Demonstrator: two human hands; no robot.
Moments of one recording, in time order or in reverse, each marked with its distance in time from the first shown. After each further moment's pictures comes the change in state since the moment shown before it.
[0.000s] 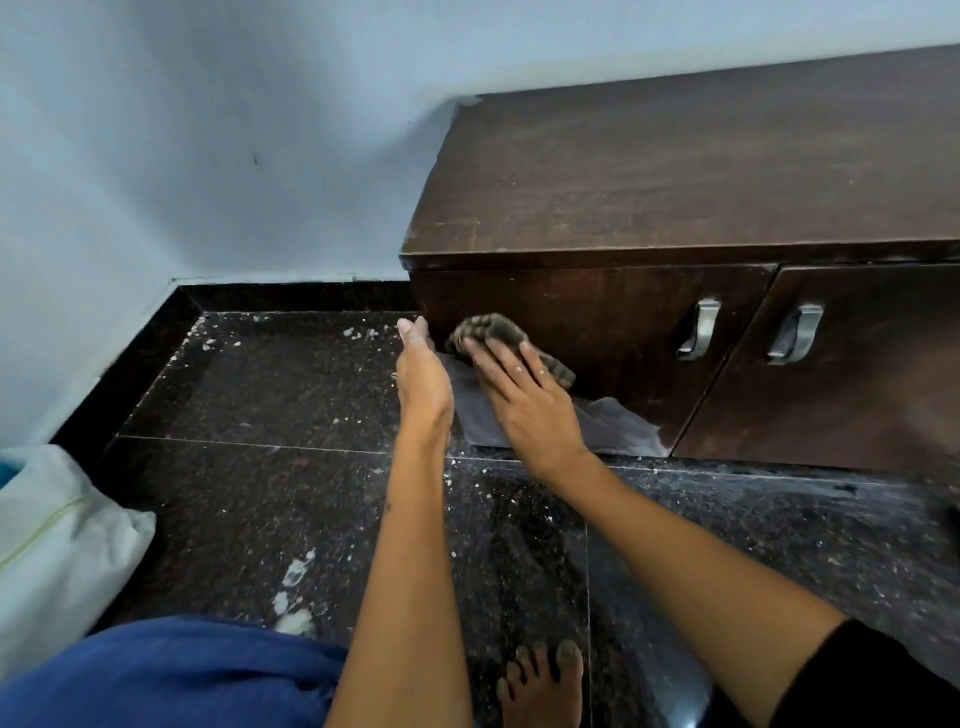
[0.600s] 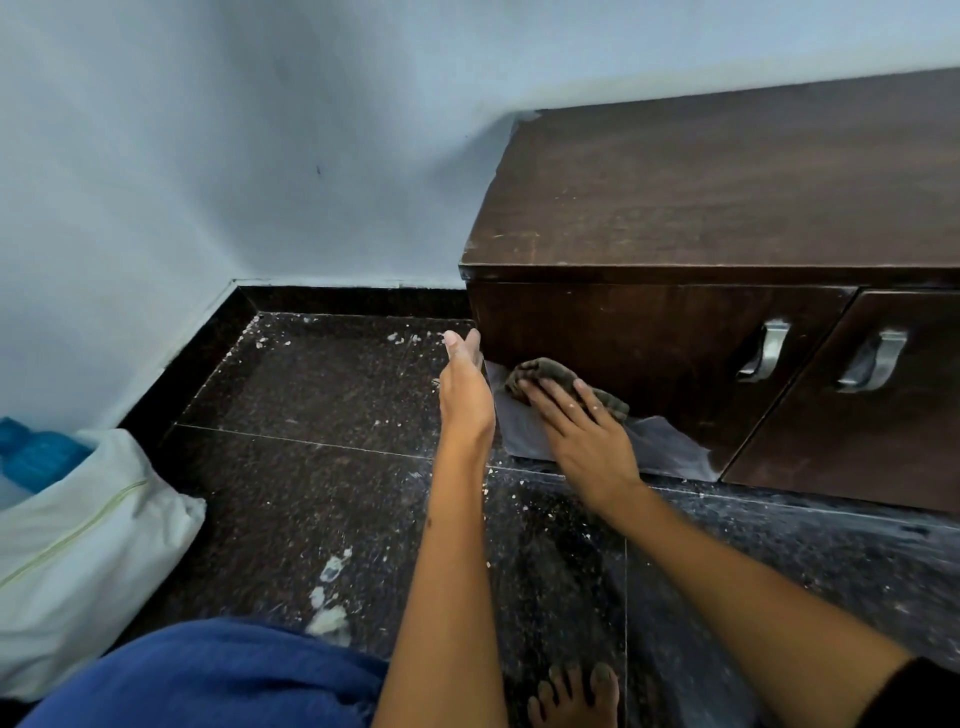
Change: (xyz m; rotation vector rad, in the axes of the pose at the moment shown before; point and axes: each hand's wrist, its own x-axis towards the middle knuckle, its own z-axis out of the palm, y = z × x) left_hand -0.010 0.099 -0.060 -0.440 0.102 0.252; right_hand -0.013 -0.003 0.012 -0.121 -0.205 -0.090
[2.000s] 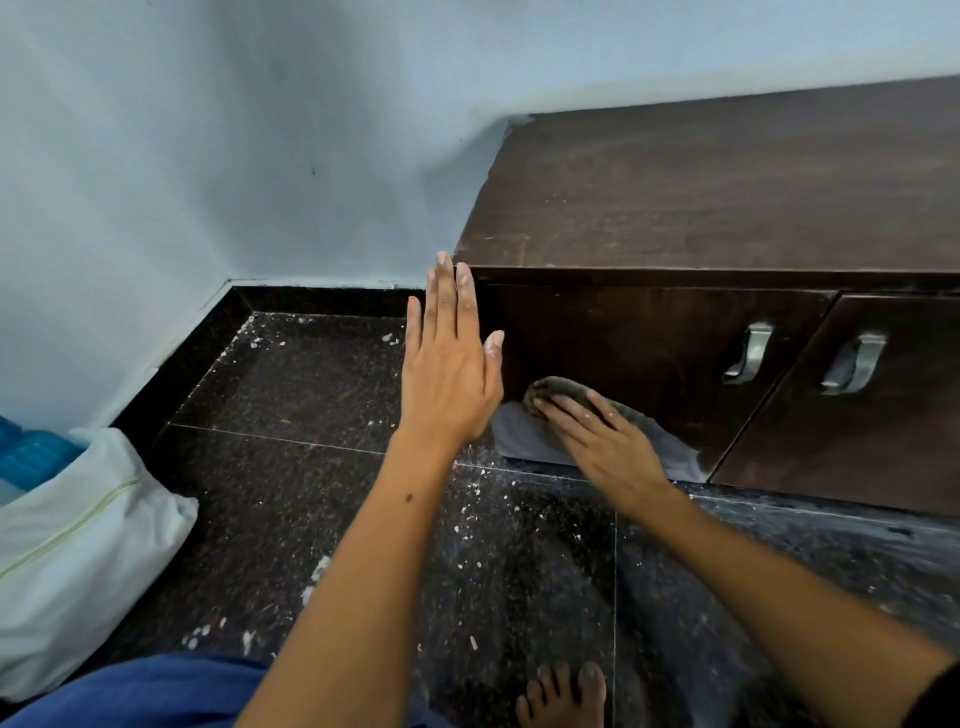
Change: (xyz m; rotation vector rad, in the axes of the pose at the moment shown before) left_hand -0.002 0.018 -0.020 1.346 0.110 0.723; right_hand -0.023 0.029 0.008 -0.059 -0.165 -0.153
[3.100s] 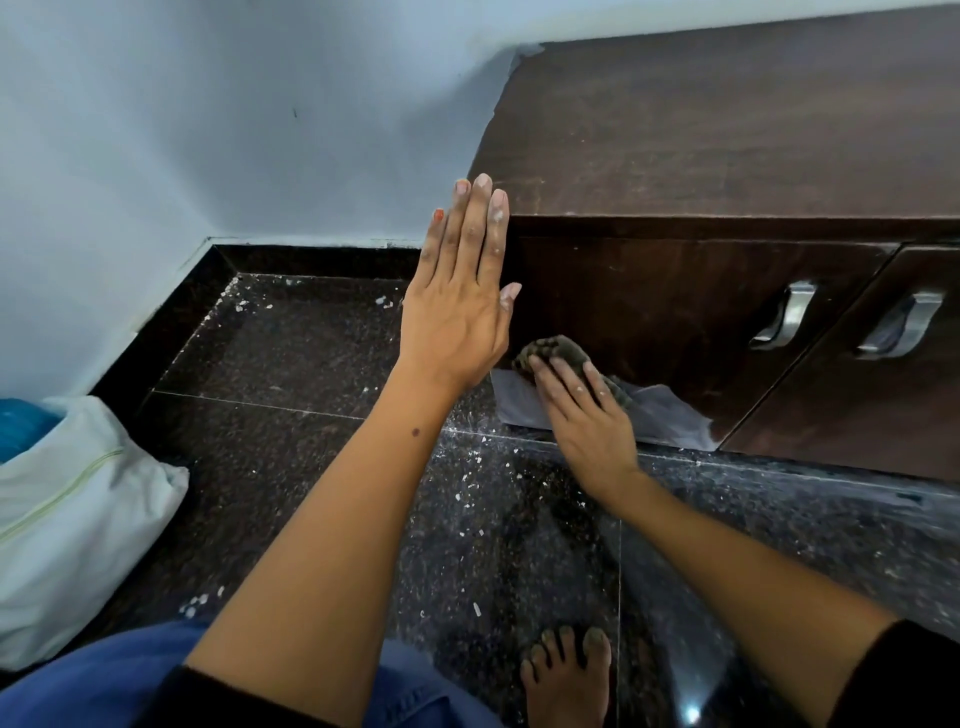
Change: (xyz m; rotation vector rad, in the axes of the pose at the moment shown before) left_hand 0.032 -0.014 0.012 0.195 0.229 0.285; right_hand 0.023 -0.037 0.011 0.042 0.280 0.230
